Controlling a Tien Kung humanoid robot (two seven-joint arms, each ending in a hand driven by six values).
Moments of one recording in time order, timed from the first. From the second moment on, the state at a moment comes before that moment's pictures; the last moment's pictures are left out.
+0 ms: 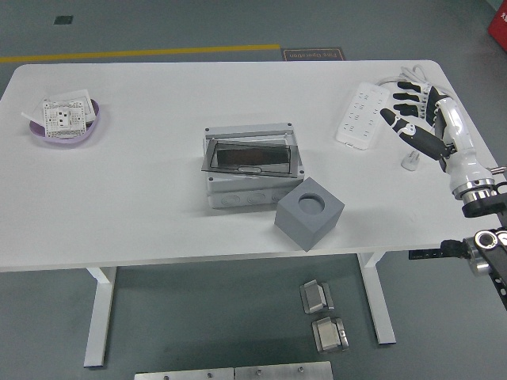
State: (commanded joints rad) left arm -0.04 0.34 -0.60 -0.29 0.52 0.10 0.26; right arm 0.16 -0.39 1.33 1.45 -1.32 -0.22 0.18
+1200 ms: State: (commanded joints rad) left arm -0.04 0.35 -0.73 -0.33 0.59 0.08 0.25; right arm 0.13 -0.38 1.40 1.45 -1.24 -0.23 0.20
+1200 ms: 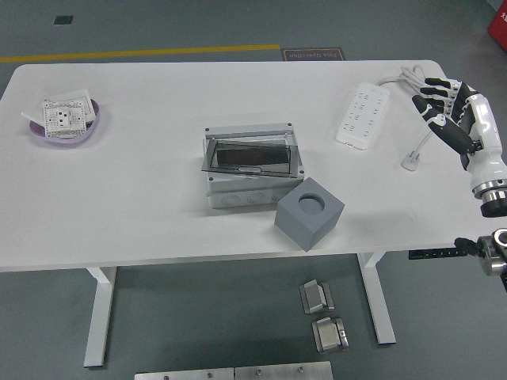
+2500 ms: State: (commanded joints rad) left arm -0.05 0.34 -0.70 -0.33 0.54 0.06 0.22; right arm 0.16 -0.36 1.37 1.42 -1.06 -0.23 0.25
